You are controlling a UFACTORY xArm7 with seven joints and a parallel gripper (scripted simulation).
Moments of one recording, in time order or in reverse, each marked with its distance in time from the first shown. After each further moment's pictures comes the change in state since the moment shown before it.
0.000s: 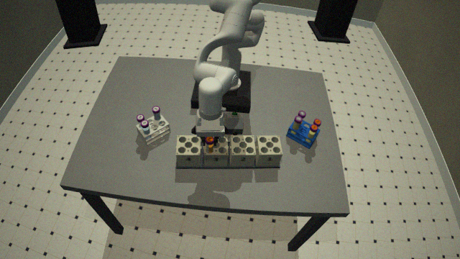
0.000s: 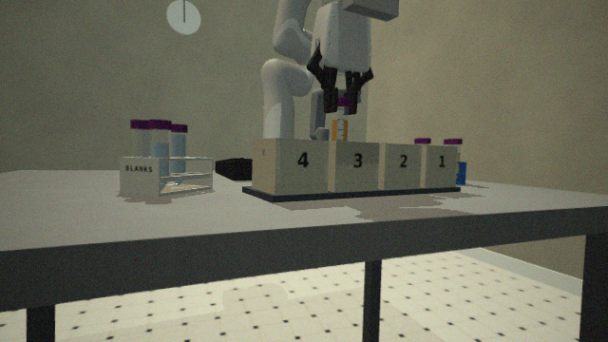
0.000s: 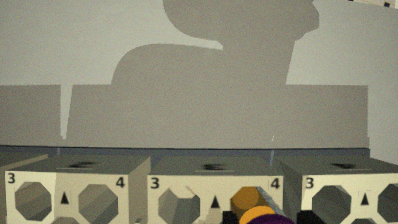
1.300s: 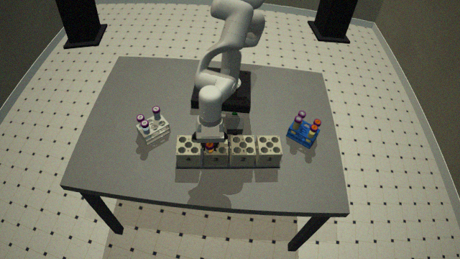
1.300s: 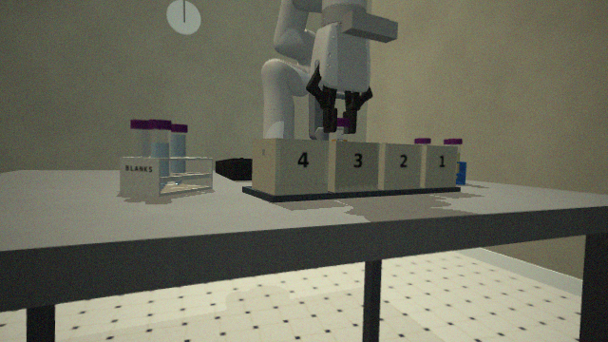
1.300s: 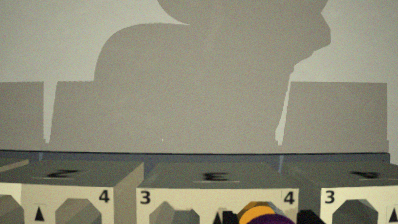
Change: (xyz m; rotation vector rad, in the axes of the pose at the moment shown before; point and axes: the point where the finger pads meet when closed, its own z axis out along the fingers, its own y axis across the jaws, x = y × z) arm 0.000 0.000 0.034 0.000 0.001 0.000
